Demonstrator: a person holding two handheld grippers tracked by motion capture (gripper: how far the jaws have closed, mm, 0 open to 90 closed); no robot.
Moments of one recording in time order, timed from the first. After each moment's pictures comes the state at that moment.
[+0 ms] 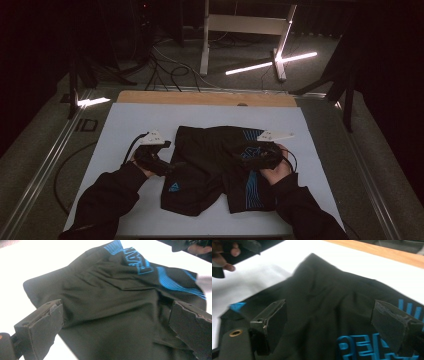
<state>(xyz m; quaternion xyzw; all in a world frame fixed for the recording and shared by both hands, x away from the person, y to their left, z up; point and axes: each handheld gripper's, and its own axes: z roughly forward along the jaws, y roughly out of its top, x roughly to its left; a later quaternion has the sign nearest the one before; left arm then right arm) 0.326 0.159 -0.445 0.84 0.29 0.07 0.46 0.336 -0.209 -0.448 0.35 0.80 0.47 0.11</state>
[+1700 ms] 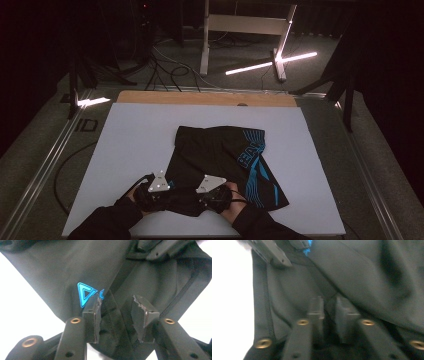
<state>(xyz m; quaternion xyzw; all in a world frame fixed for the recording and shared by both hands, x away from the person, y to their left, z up) 0.253 0.155 -0.511 0.91 0.26 0.10 0.32 0.253 -0.077 -0.516 0.22 0.90 0.35 0.13</state>
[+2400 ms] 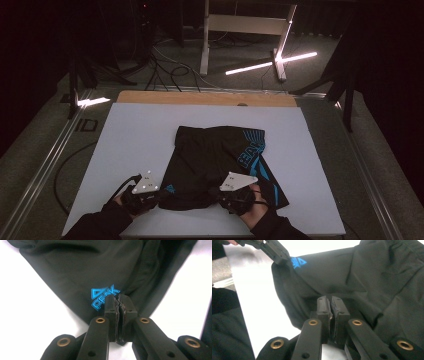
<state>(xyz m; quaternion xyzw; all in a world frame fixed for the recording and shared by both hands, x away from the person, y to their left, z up) 0.233 0.180 -0.487 0.88 0.27 0.09 0.36 0.233 -0.131 -0.471 0.26 0.87 0.42 0.11</state>
